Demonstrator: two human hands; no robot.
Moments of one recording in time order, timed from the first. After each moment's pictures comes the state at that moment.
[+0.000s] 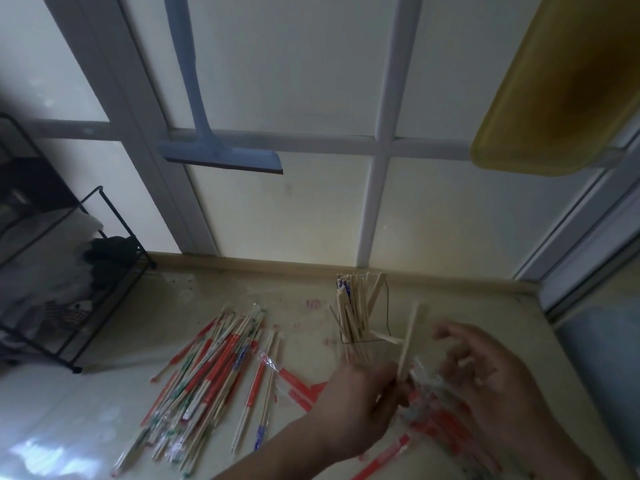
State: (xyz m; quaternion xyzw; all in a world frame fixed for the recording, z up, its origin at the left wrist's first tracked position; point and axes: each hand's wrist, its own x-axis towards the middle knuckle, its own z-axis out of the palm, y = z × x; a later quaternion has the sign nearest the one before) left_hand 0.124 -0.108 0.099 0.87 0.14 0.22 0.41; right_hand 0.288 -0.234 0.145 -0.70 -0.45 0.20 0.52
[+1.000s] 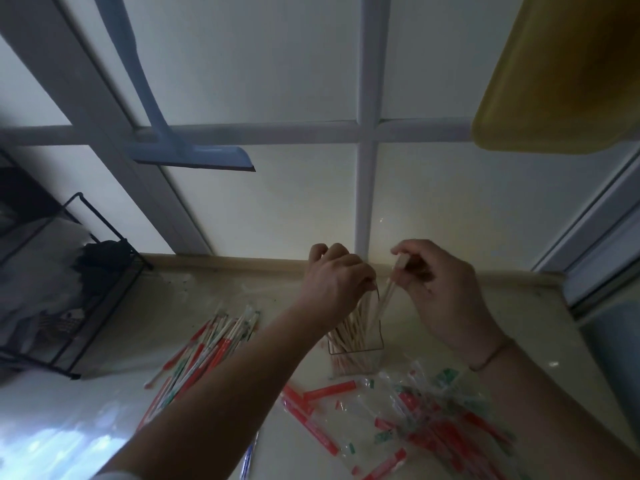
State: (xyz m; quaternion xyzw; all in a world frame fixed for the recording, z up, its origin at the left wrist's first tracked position) left_hand 0.225 0.016 0.114 0.95 0.19 0.26 0.01; right_hand 0.348 -0.123 0.164 -0.69 -0.54 0.08 0.48
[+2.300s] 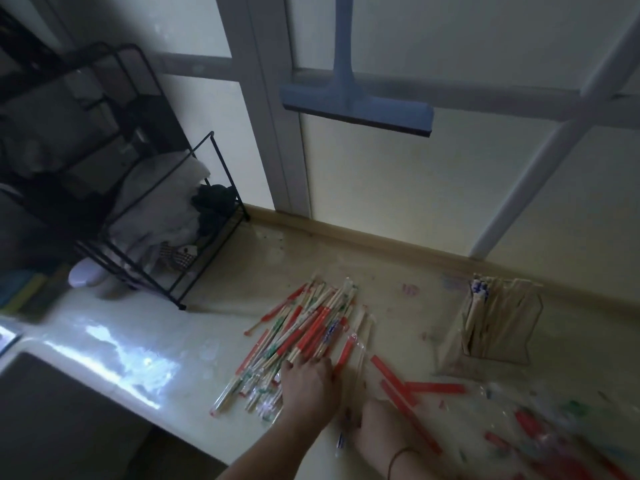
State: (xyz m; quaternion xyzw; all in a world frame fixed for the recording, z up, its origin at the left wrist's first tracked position) left_hand -0.013 -0.009 -0.031 0.81 0.57 -0.06 0.12; right_hand 0.101 -0.093 -0.021 -0.78 -0.53 0.33 -0.01
